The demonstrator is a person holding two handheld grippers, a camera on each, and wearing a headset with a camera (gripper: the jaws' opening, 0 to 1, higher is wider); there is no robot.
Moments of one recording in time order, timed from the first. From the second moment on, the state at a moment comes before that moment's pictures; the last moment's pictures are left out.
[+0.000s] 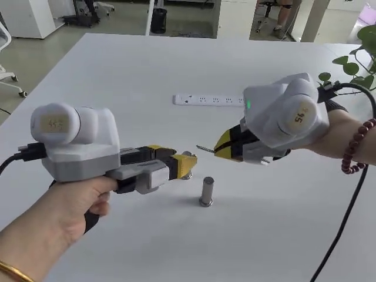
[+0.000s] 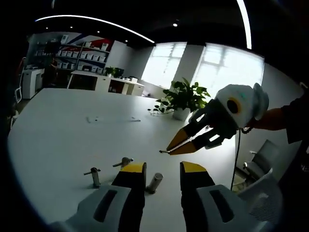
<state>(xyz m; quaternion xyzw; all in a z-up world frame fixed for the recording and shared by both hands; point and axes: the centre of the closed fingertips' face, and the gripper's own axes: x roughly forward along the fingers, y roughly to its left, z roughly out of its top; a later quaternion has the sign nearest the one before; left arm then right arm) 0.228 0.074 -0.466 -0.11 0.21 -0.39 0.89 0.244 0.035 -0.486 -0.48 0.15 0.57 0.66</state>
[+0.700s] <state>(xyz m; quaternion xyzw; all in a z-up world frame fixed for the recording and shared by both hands) 0.216 0.062 -0.469 -0.17 0.25 -0.40 0.87 0.214 0.046 -0.480 -0.52 0.10 0.58 0.62</state>
